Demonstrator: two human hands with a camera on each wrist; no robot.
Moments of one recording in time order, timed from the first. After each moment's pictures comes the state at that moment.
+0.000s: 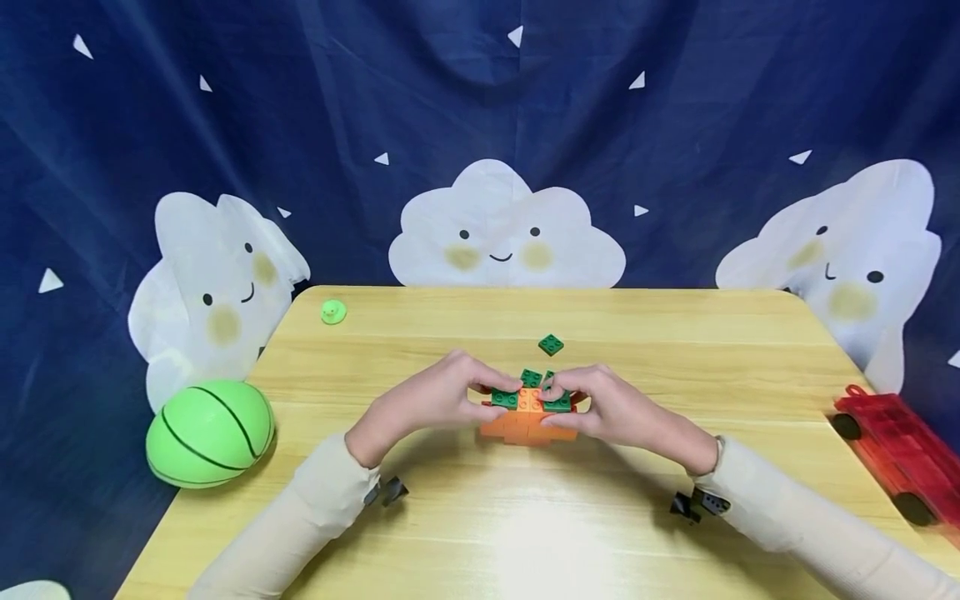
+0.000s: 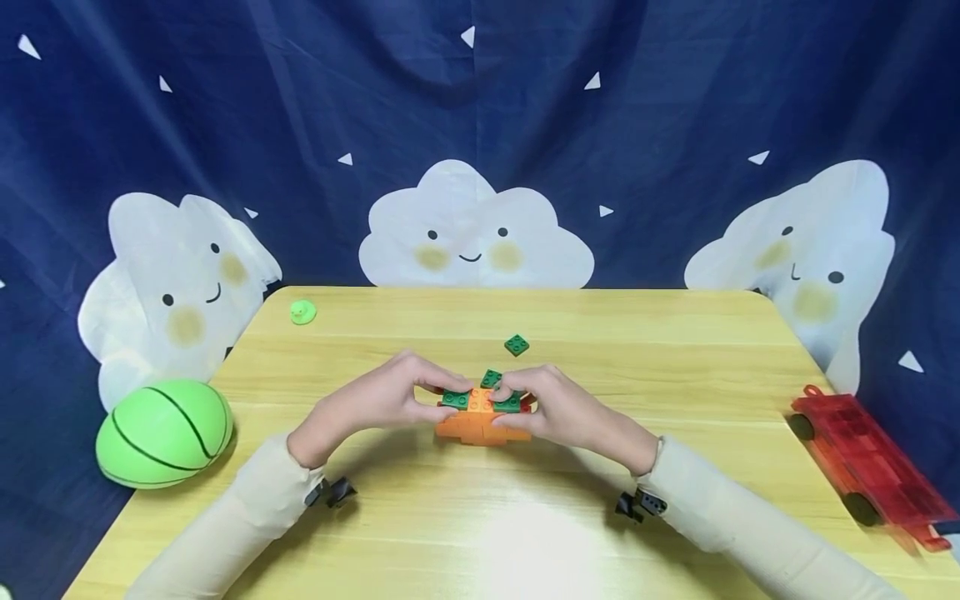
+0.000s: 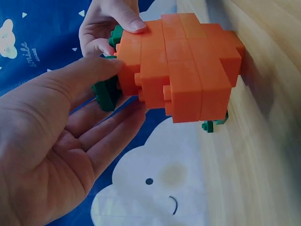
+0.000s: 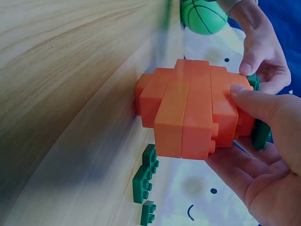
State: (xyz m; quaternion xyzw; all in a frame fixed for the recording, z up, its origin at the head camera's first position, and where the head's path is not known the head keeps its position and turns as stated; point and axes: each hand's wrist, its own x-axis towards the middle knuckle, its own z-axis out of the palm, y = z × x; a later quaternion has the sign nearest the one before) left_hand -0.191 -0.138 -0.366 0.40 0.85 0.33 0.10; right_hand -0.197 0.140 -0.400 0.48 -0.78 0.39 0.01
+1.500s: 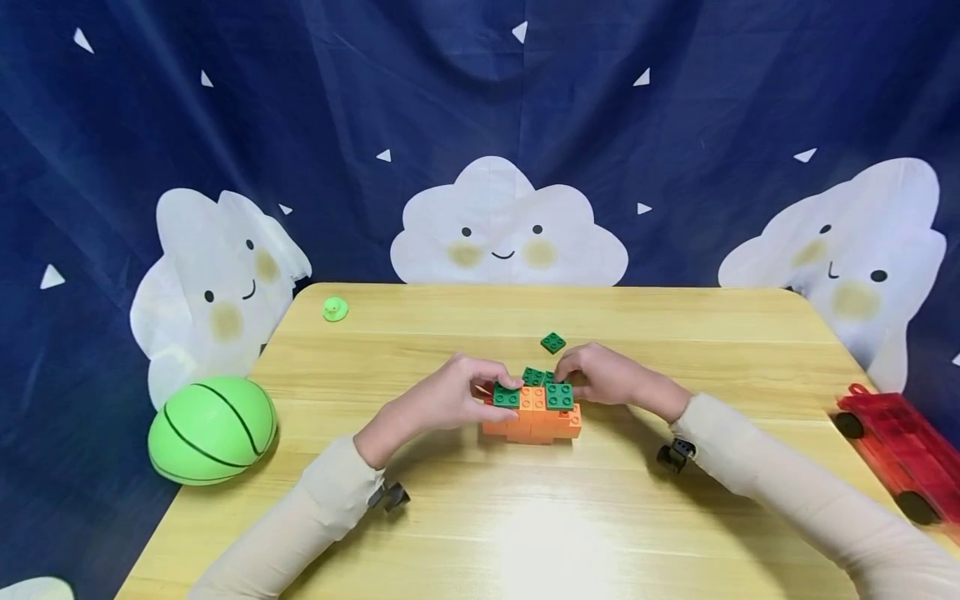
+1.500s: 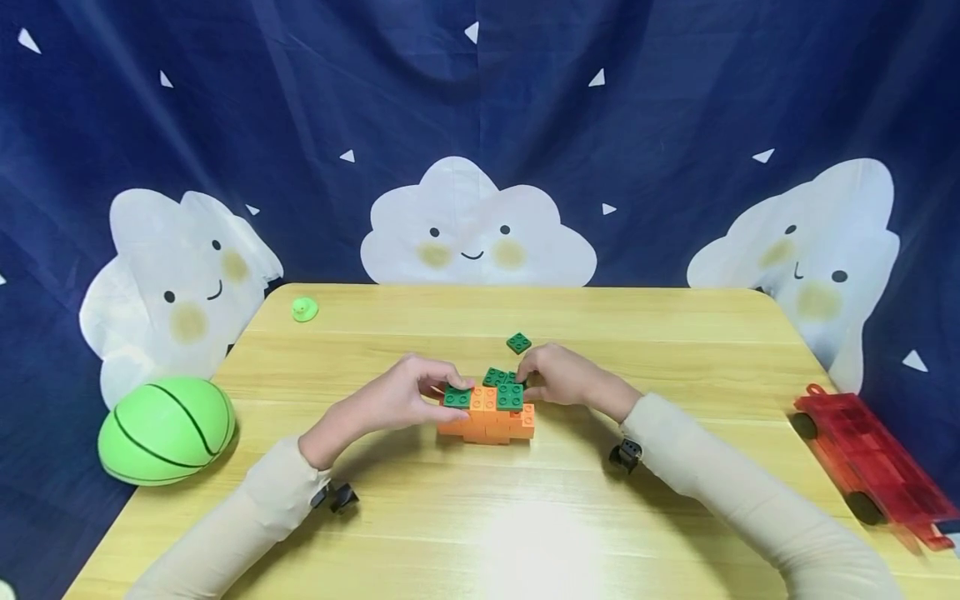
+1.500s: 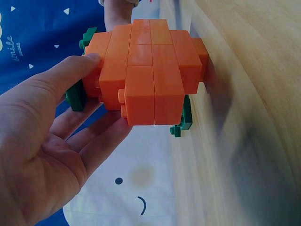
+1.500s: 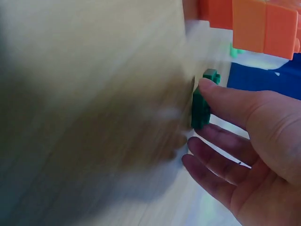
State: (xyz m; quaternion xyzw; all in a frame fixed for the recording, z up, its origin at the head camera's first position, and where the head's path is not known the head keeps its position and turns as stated) left_hand -0.193 -0.134 -0.390 0.34 0.82 0.45 0.11; right_hand -0.267 0.153 -0.434 0.49 -0.85 0.21 -0.02
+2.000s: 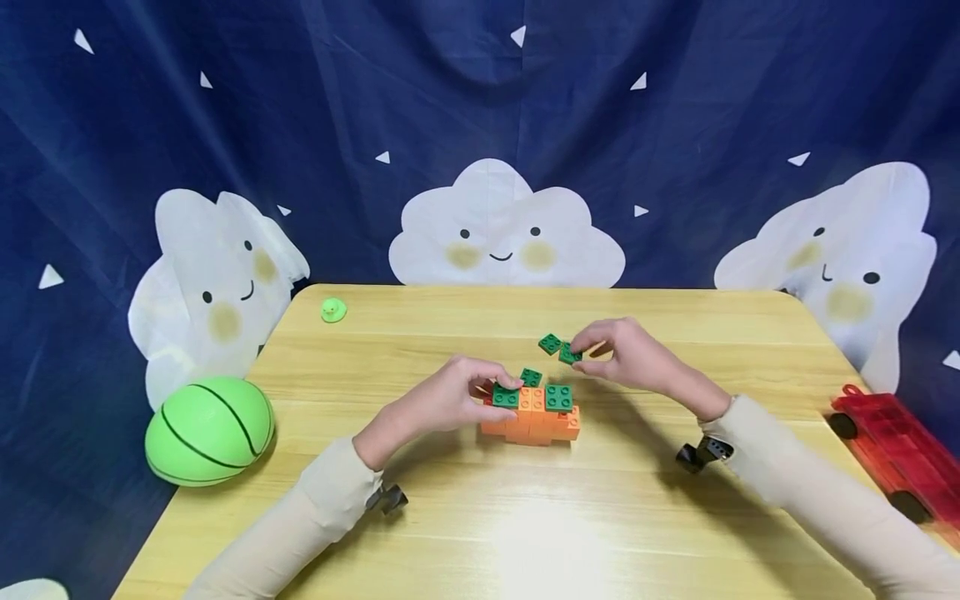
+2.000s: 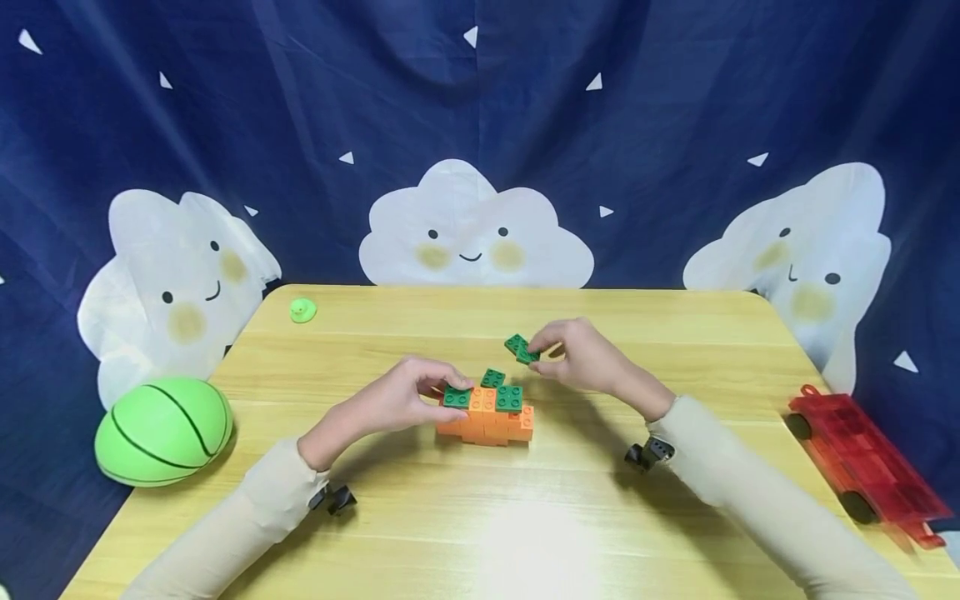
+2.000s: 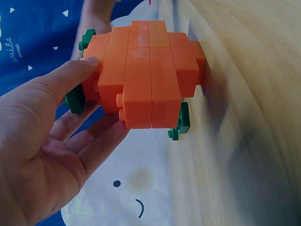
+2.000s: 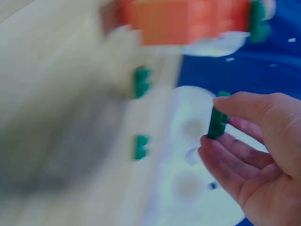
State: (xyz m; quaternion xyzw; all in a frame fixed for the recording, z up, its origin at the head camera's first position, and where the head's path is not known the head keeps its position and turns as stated) left_hand -0.192 -0.133 -0.390 0.34 0.83 0.44 0.10; right_hand -0.250 0.170 -0.388 0.39 -0.87 0.30 0.04
